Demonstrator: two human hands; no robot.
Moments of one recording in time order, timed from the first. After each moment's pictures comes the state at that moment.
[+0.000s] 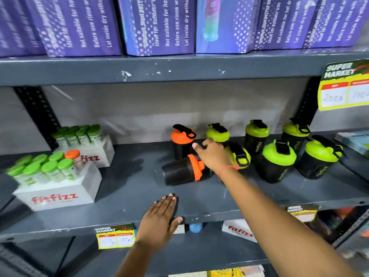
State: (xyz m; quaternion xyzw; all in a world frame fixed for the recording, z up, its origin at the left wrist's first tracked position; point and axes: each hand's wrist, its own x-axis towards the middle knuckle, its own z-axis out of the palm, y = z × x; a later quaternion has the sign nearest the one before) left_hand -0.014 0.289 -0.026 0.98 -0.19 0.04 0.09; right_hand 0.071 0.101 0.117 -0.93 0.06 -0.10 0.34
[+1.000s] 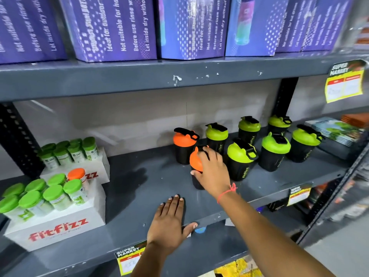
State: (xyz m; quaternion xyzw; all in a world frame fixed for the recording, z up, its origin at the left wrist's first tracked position) left_hand 0.019 0.333 -0.029 0.96 -0.28 0.01 0.06; right_hand 0.047 0.165 0.067 -0.97 0.07 -0.21 0.10
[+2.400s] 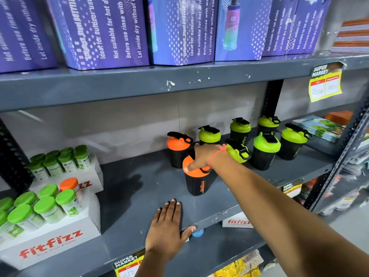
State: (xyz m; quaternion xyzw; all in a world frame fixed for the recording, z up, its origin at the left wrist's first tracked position) left_hand 0.022 0.334 -0.036 0.96 -0.27 0.02 0.06; right_hand 0.073 0.162 0.154 -0.99 0.09 0.09 0.00
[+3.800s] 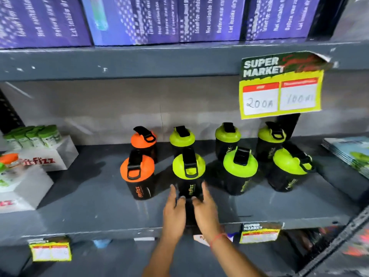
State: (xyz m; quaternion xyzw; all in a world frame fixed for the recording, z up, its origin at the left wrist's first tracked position) left_hand 0.014 0.070 0.001 0.76 0.09 0.05 0.65; right_hand 0.019 -0.012 0.003 -0.80 0.09 -0.04 0.60
